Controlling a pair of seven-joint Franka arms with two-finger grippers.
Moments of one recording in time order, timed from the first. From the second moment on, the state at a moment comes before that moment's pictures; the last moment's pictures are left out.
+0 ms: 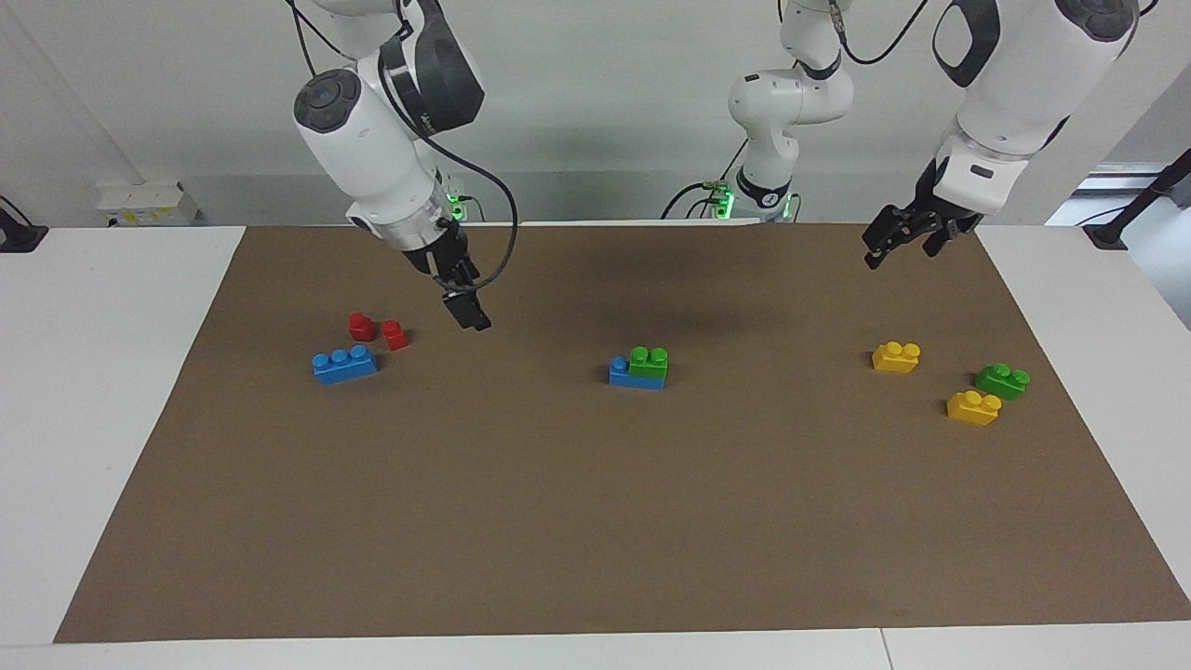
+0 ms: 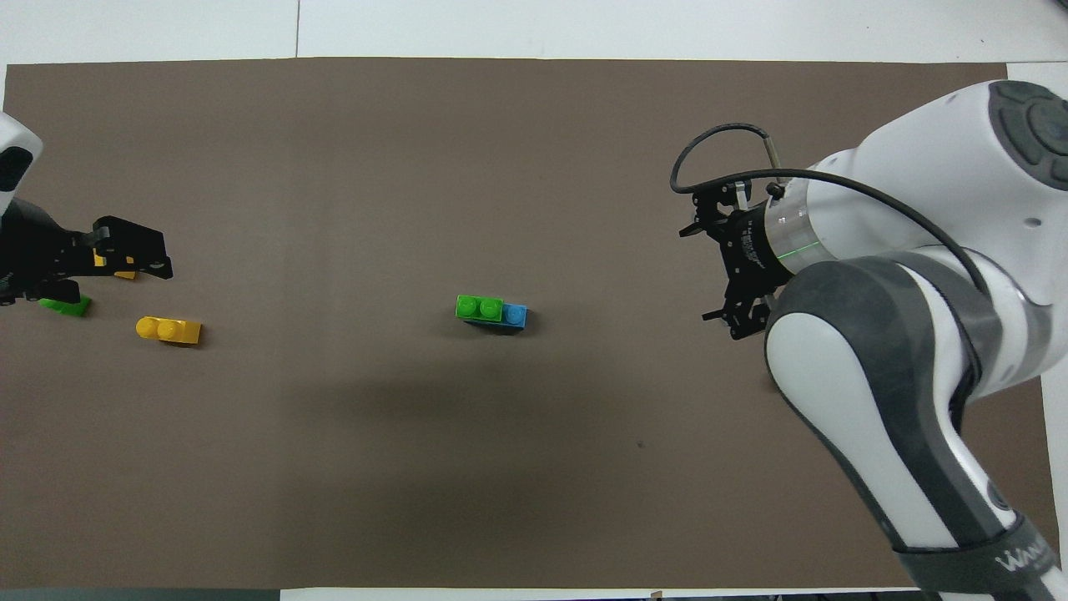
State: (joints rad) left arm 0.01 -0.05 -0.10 -1.70 -0.03 1.61 -0.32; right arm 0.23 0.09 0.07 -1.77 0.30 1.89 1.61
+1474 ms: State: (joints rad) left arm -0.43 -0.07 -0.12 -2.07 -0.04 2.10 -1.95; right arm 0.48 0.29 0.07 -1.98 0.54 2.44 1.74
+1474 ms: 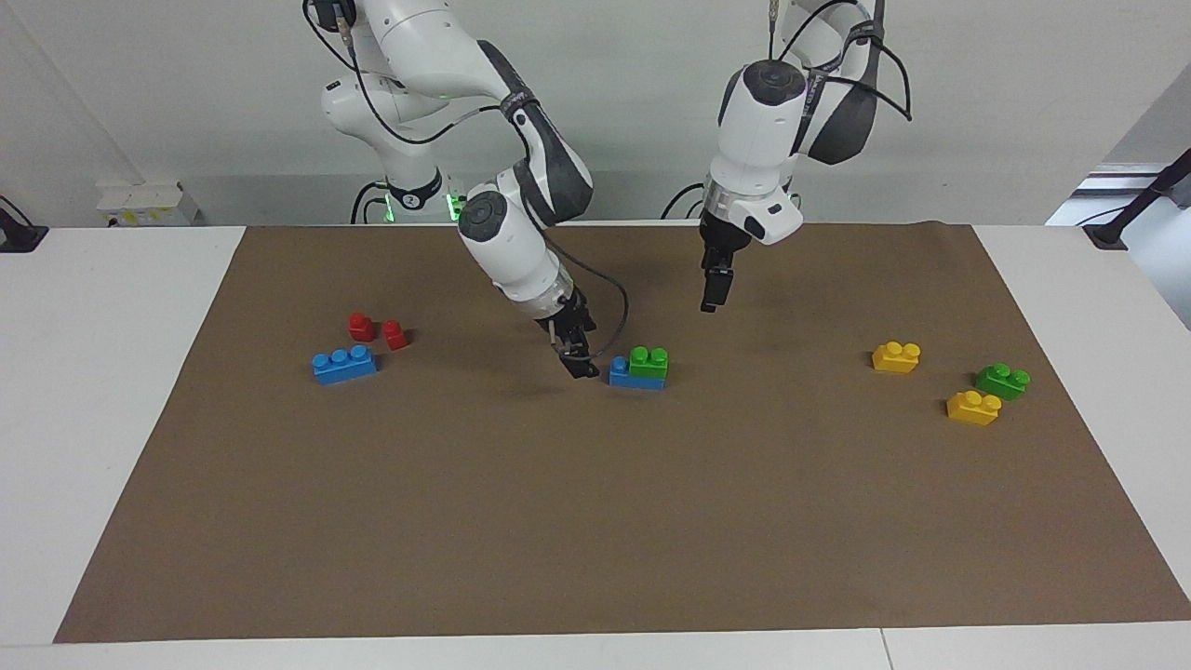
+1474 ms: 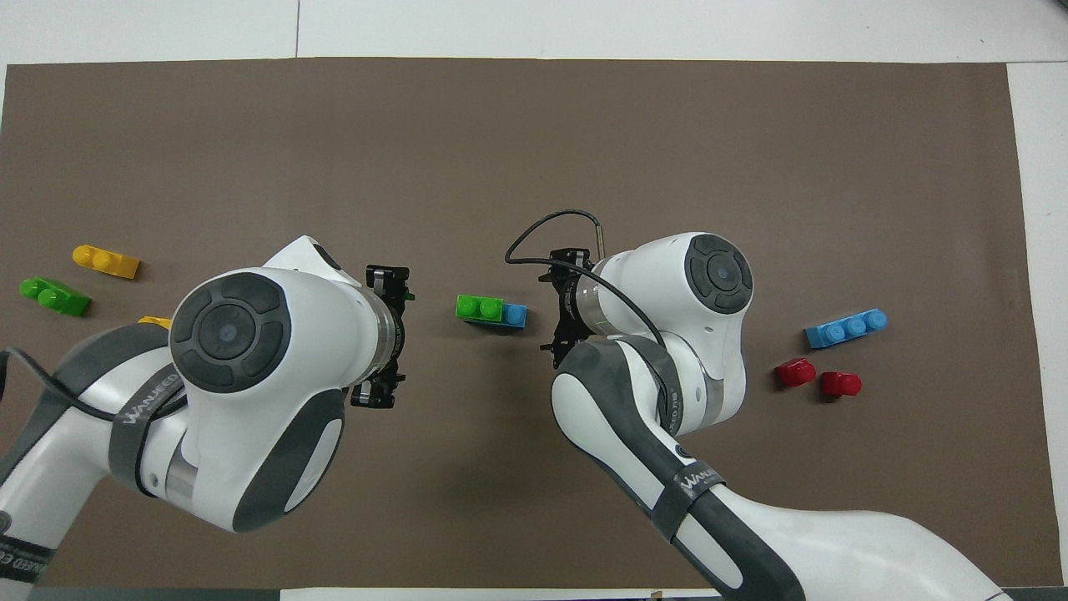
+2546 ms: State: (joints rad) left arm -0.47 0.12 -0.11 -2.08 -0.04 2.36 -2.24; right arm 0.55 0.42 0.07 -1.98 0.59 2.65 1.74
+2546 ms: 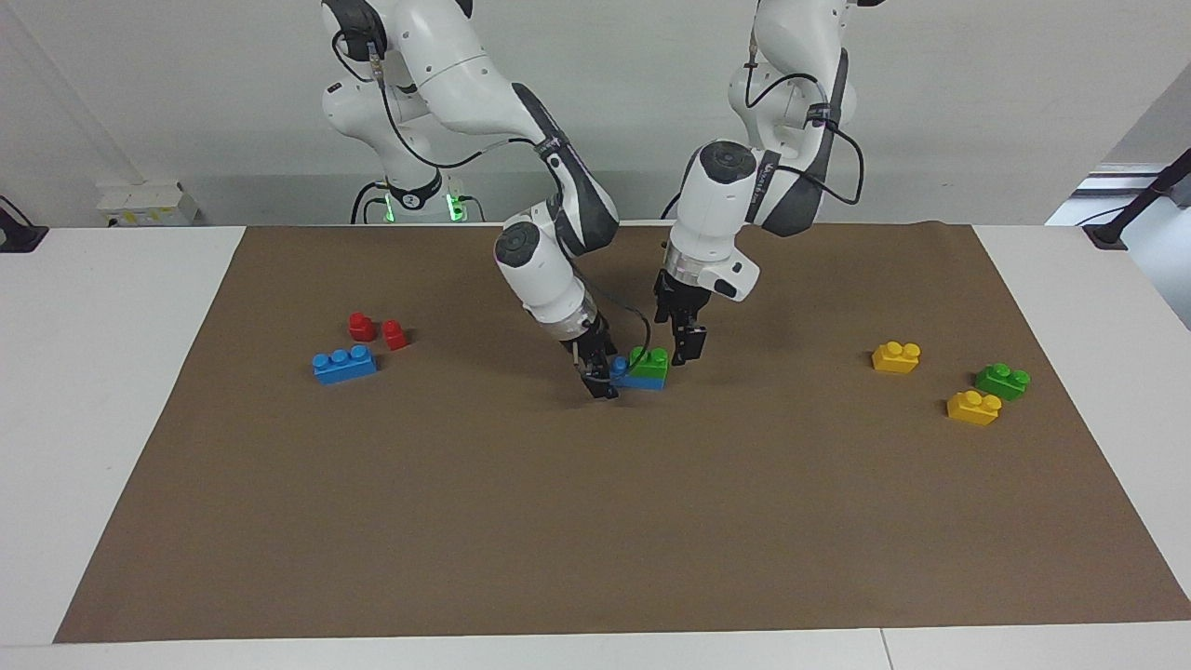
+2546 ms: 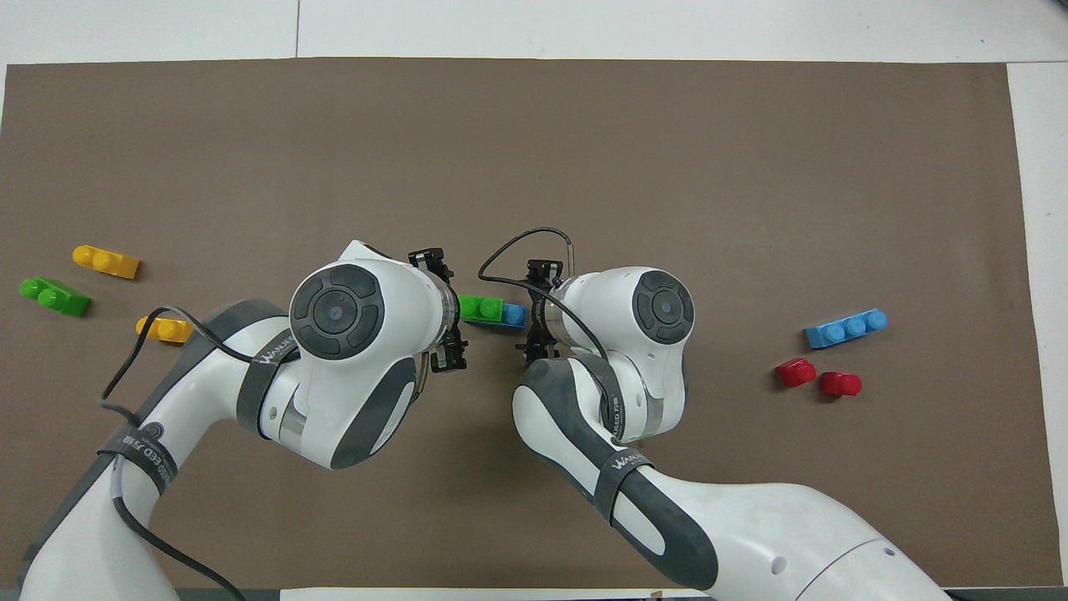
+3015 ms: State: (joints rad) left arm -0.48 0.19 -0.11 -2.07 -0.03 2.40 -2.24; right arm 0.56 0.42 0.07 -1.98 0.60 2.65 1.74
